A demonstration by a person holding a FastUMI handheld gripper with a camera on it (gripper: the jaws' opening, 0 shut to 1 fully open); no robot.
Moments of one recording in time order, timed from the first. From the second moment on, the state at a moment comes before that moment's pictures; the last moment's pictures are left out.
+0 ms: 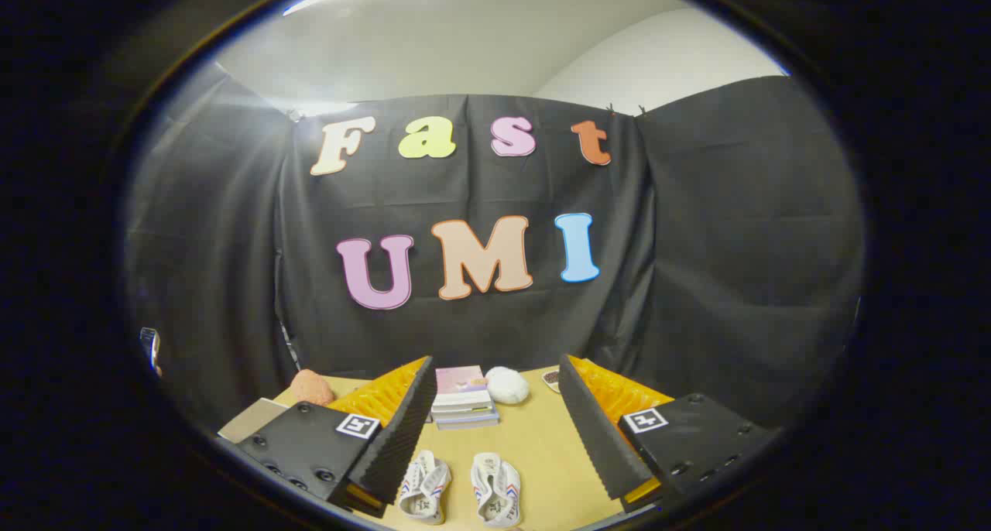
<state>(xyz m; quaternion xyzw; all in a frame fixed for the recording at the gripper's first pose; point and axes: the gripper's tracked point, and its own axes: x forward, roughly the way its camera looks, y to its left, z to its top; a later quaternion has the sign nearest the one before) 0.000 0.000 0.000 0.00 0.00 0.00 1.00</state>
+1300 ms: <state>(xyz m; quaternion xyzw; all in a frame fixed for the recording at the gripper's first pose) 0.024 0.024 -0.020 0.01 0.04 0.01 1.00</state>
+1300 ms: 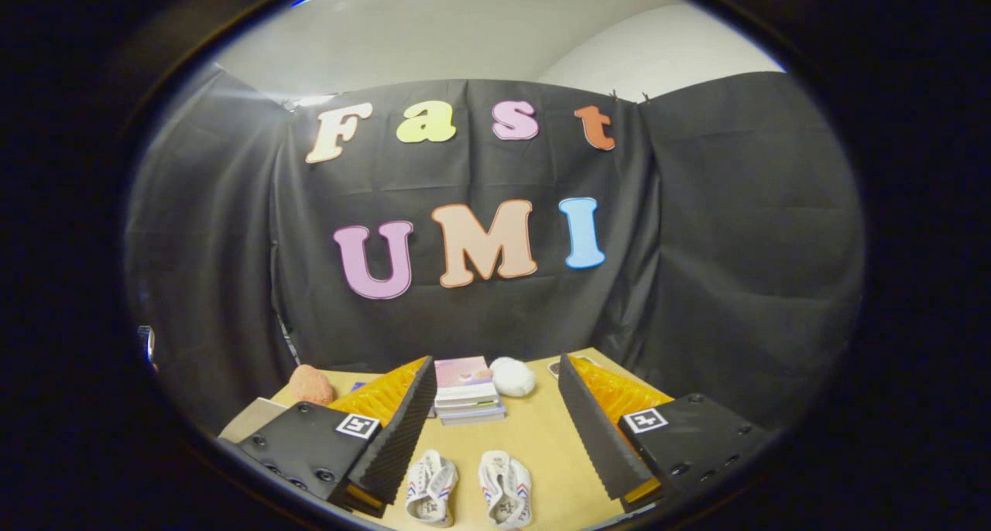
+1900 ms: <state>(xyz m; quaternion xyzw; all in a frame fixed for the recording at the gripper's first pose) -0.006 0.138 -0.125 0.23 0.18 0.09 0.95</state>
